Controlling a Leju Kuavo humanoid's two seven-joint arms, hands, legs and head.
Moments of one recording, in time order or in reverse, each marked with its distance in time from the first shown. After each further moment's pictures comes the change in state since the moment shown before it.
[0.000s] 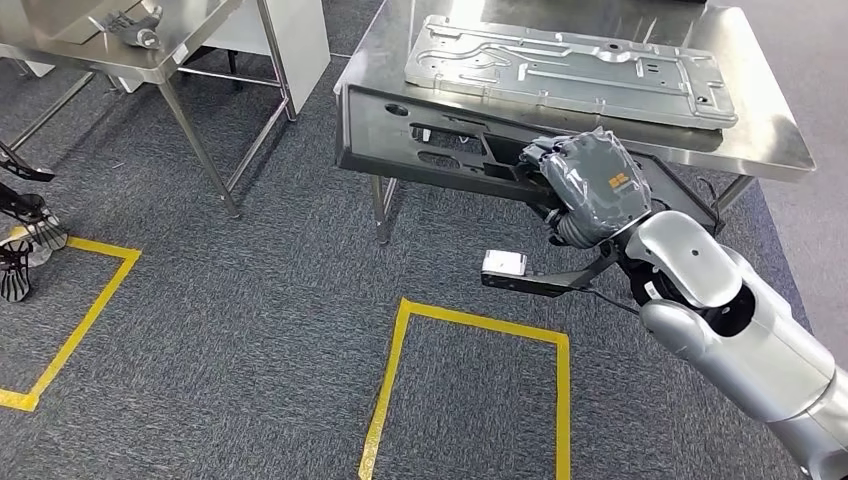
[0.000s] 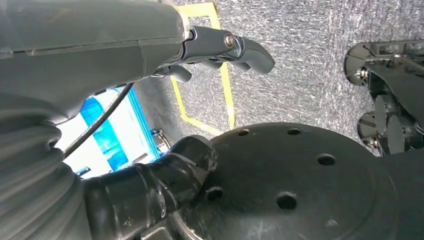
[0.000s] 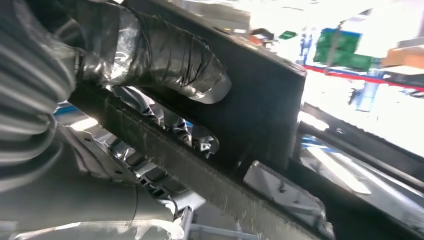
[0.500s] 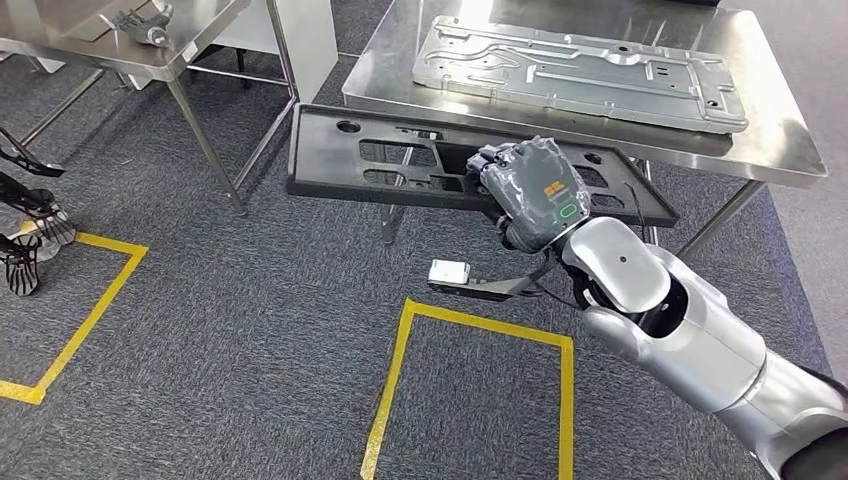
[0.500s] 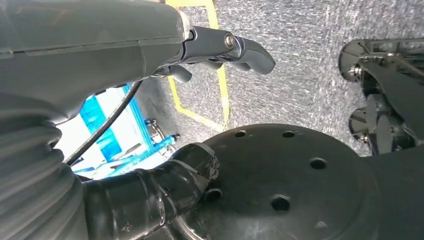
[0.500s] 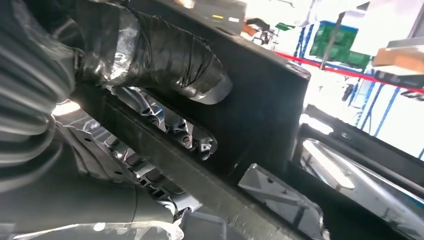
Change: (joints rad) left arm -0.003 0.016 -0.007 0.000 0.045 -0.015 0.005; right arm -0.065 0.142 0.141 0.070 0.142 0.012 0.104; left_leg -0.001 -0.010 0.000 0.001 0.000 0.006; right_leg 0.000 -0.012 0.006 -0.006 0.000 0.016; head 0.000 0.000
